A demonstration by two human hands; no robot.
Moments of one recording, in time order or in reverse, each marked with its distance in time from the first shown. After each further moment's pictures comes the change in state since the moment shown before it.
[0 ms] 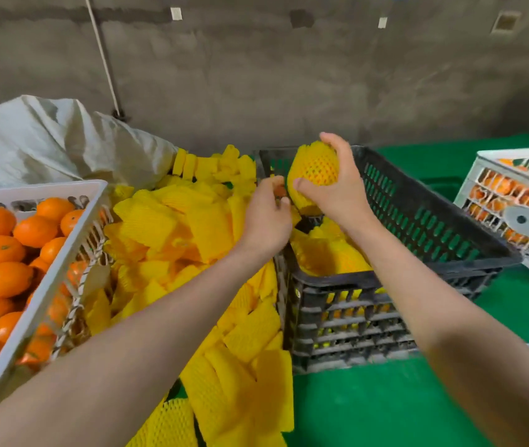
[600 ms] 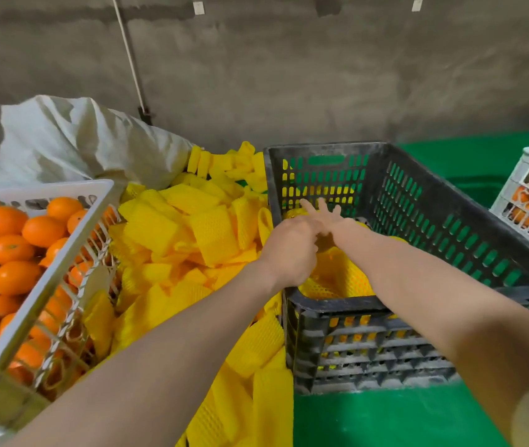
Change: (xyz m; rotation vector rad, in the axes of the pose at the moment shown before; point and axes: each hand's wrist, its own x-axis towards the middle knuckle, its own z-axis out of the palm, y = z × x) left_hand 0.010 -0.026 0.037 0.610 -0.287 0.269; right_hand 0.052 0.099 0.054 -1.078 -0.932 0.167
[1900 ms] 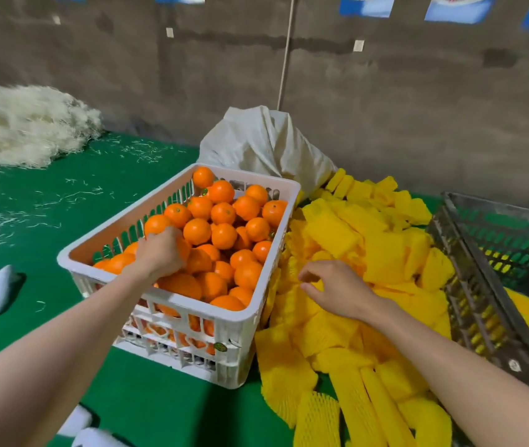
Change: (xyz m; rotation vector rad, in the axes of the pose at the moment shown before) left_hand -0.295 -0.301 -0.227 0.322 0.081 -1.019; right_hand -0.092 -0.283 0.024 0.303 0.410 -0.800
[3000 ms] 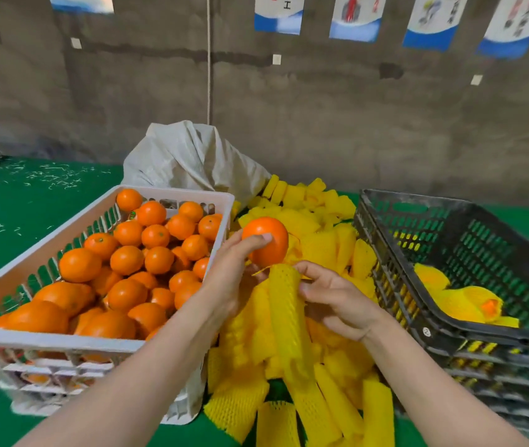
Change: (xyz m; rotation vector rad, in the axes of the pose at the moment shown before) left_hand -0.094 0.192 -0.009 -1.722 -0.535 0.095; right_hand -0.069 -0.011 -0.058 1.538 -0.022 0.297
